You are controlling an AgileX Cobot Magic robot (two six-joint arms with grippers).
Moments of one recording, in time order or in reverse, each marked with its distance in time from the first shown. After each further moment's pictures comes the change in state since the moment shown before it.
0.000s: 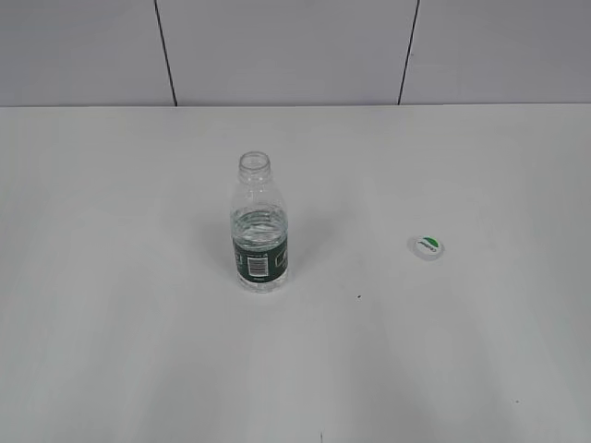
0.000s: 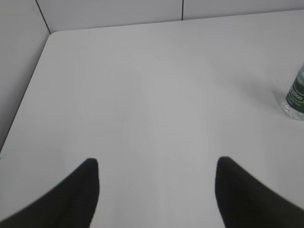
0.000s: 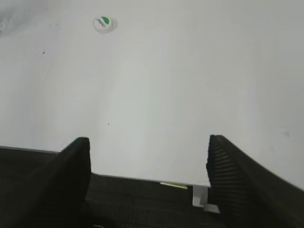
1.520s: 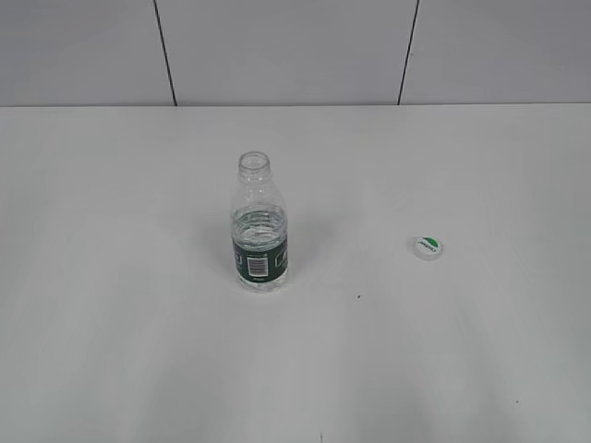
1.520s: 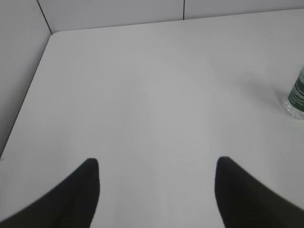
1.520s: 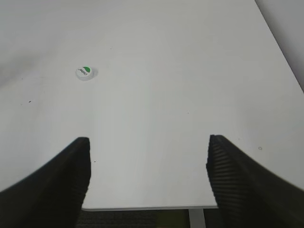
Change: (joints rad) left arm 0.000 0.000 0.000 0.006 0.001 0.002; right arm -0.120 -0.233 0.005 0.000 0.004 -0.002
